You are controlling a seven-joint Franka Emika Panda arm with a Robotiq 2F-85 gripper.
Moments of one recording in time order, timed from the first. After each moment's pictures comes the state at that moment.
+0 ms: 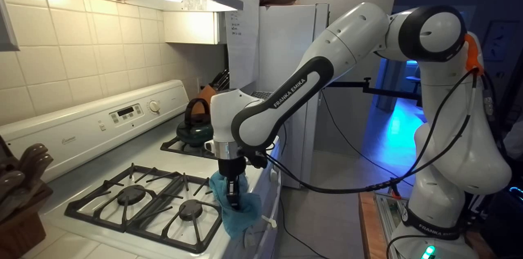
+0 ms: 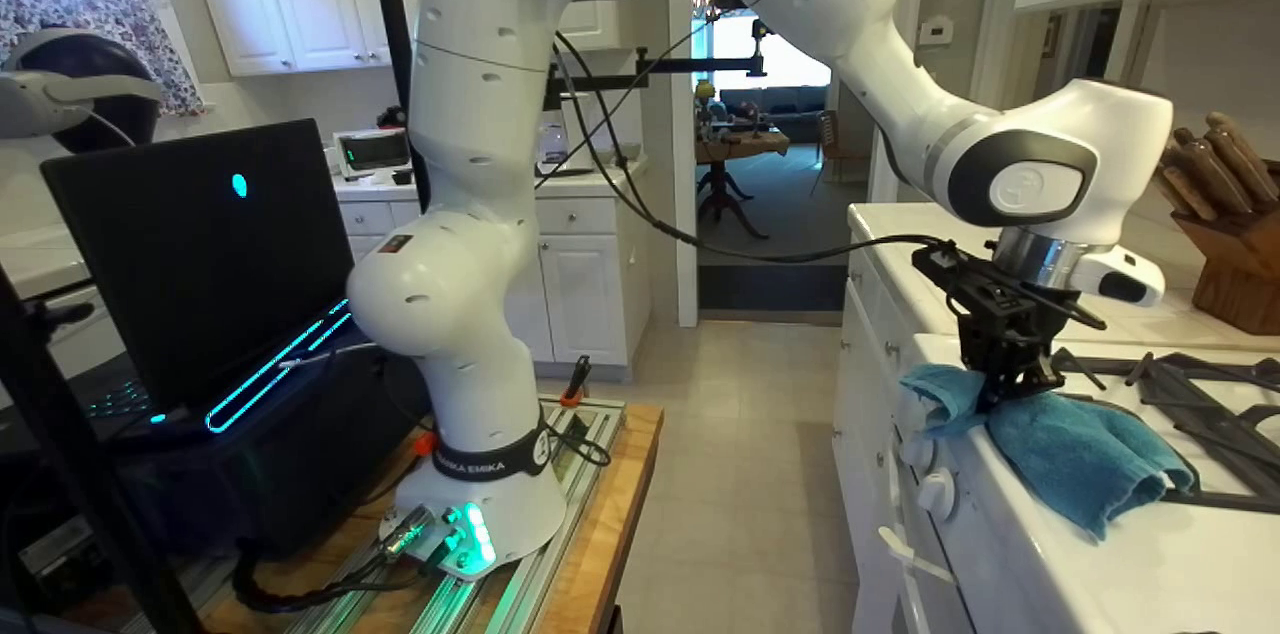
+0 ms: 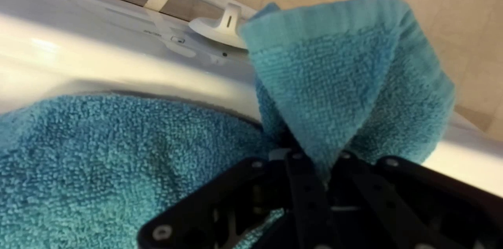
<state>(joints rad) 0.10 0.30 0.15 -2.05 0.05 2.27 -0.14</state>
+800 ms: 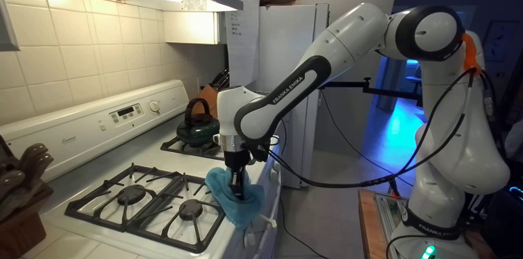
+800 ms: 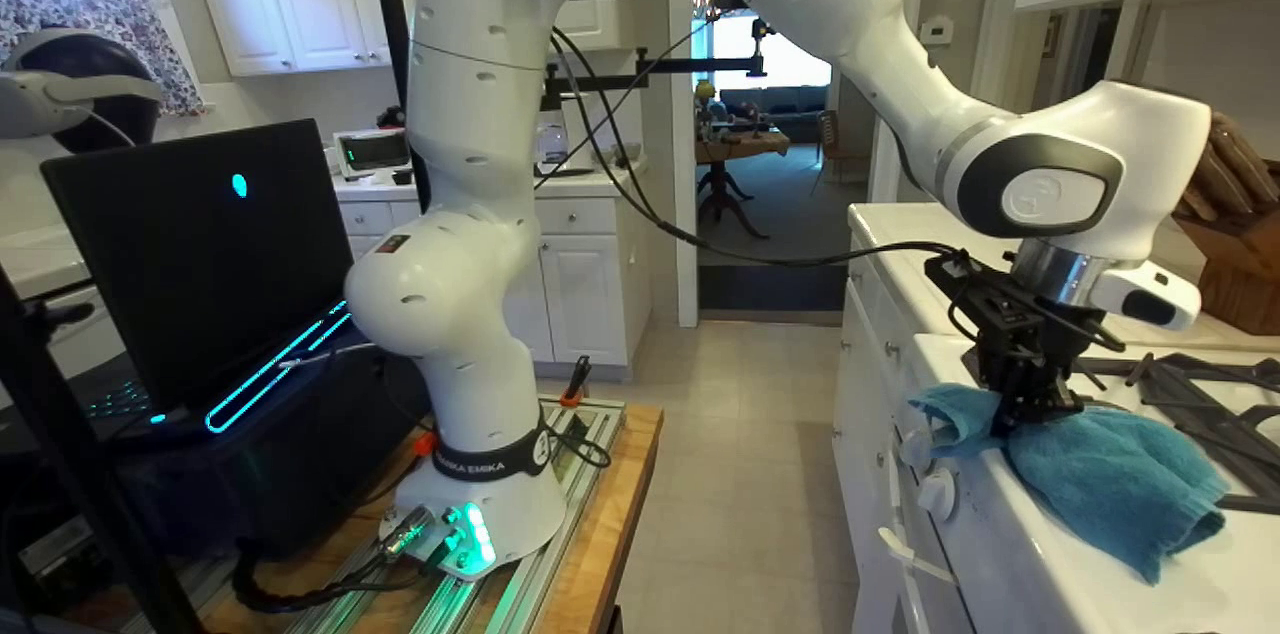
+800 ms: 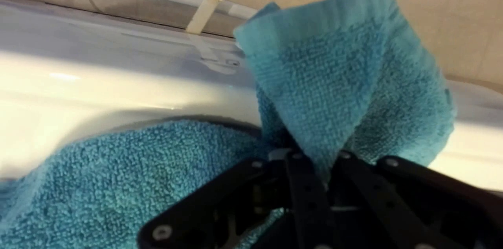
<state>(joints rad) 0.07 0.28 0.10 -2.07 0.06 2.27 -0.09</state>
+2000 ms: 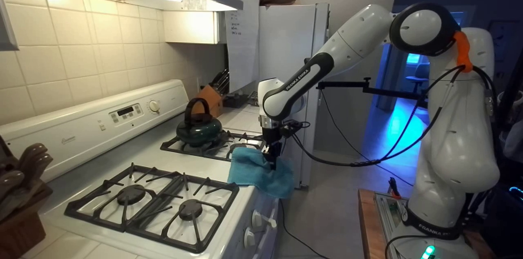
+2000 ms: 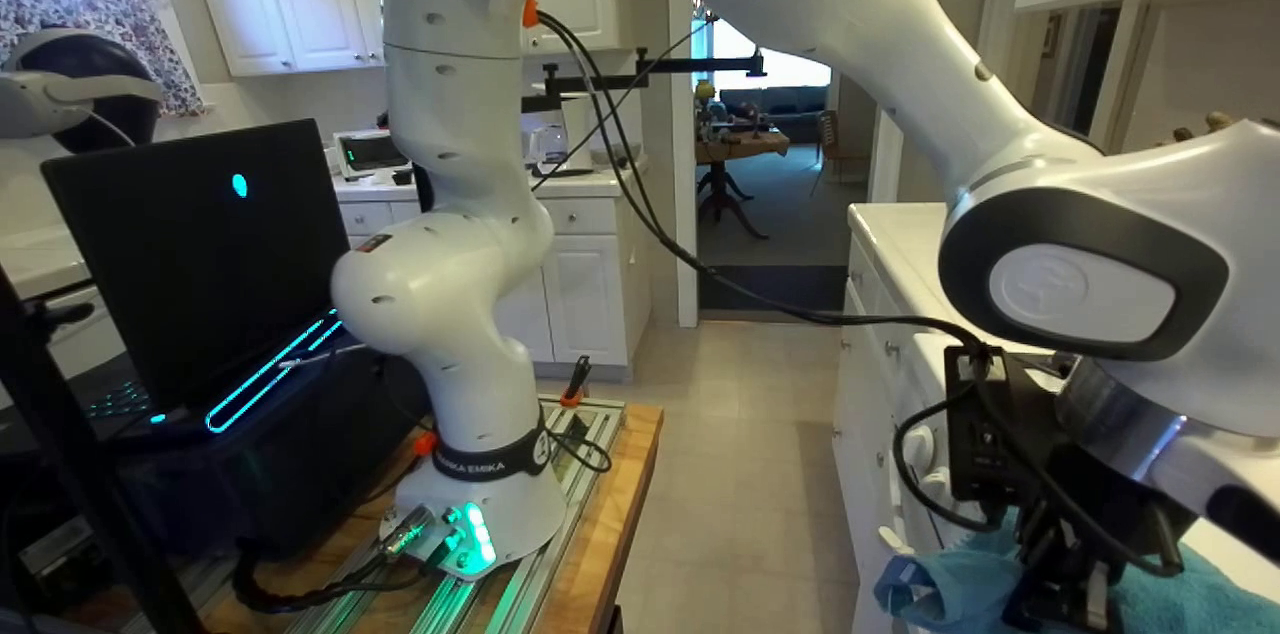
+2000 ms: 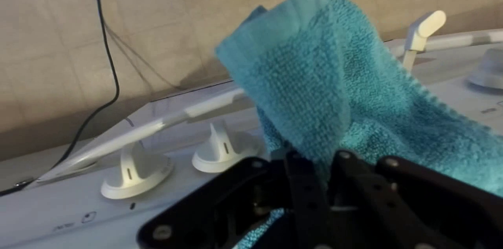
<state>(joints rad) -0.13 0.19 -0.11 -2.22 0.08 2.26 -0.09</state>
